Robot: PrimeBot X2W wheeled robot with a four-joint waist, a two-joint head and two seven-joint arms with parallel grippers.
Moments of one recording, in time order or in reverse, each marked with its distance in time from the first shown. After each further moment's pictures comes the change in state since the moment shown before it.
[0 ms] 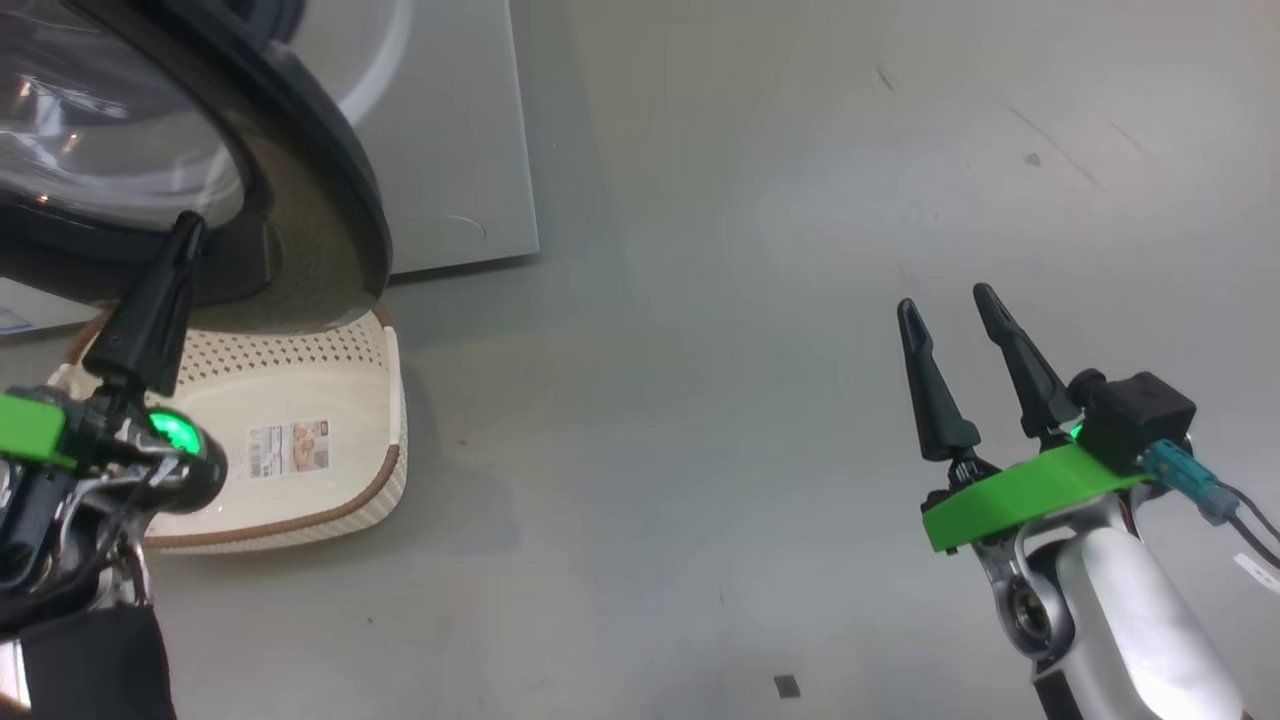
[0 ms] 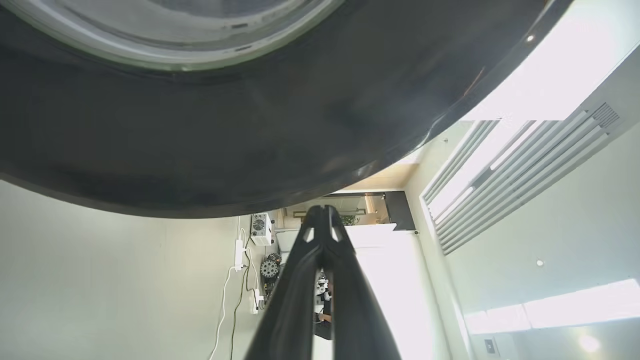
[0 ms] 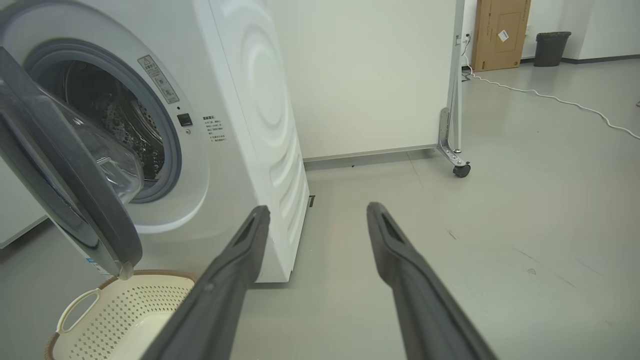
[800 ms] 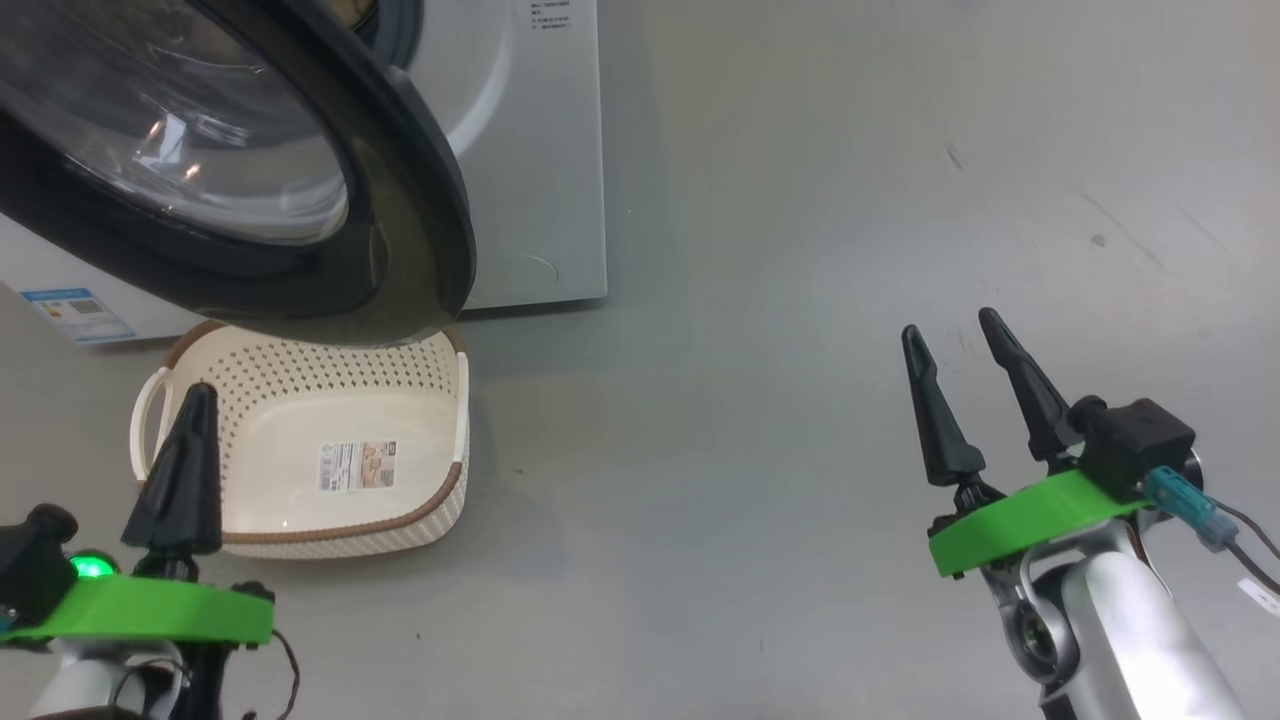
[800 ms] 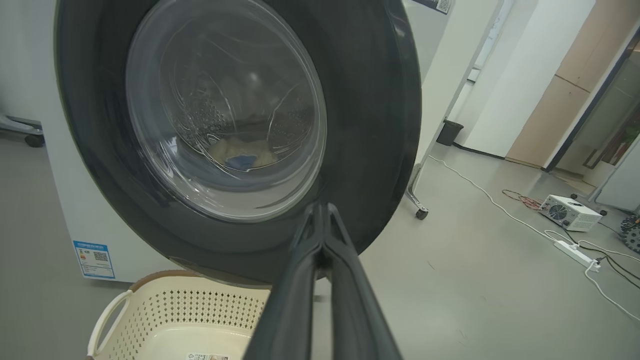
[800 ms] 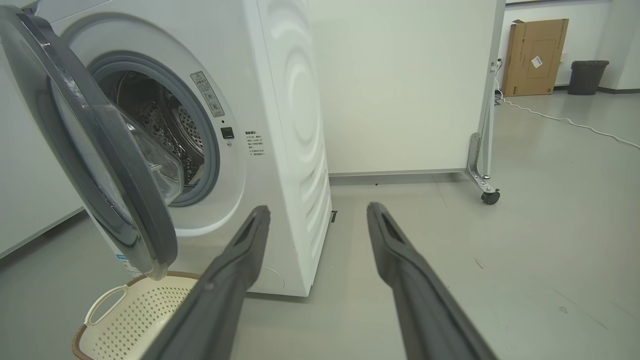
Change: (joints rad) left arm 0.294 0.334 -0.477 -0.043 0.937 -0.001 -0.837; right arm 0.051 0.001 -0.019 -0.027 -0.051 0.000 0.000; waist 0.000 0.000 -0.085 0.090
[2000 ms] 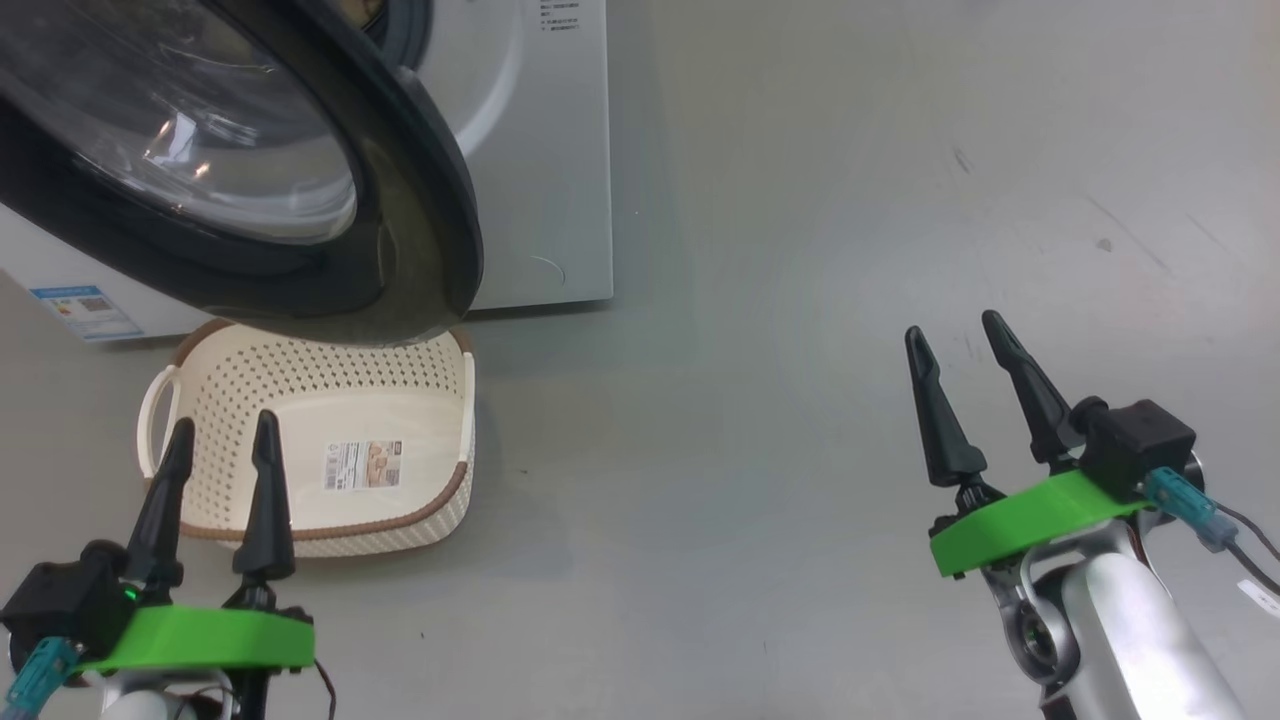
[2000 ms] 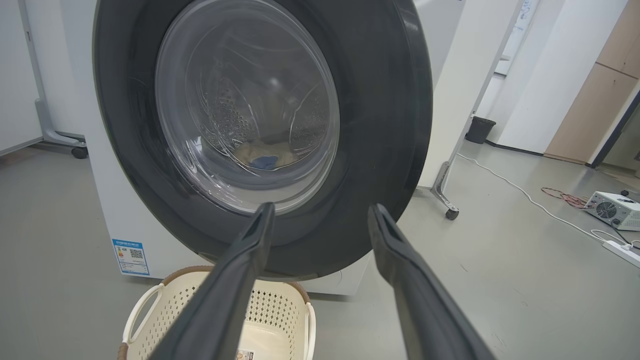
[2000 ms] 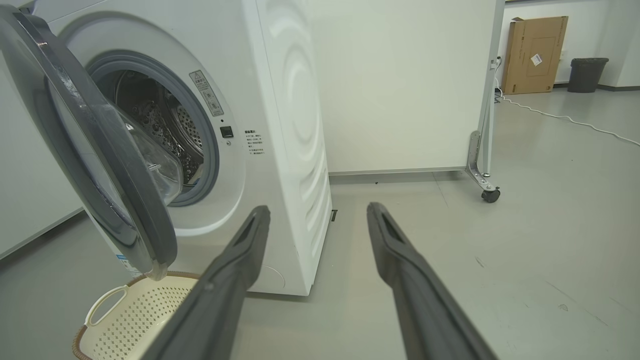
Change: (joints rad) left arm 0.051 -0.186 0.132 0.008 0.270 0.000 -0.004; right arm 0.001 0.000 -0.002 0.007 0.004 0.000 0.000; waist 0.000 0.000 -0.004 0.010
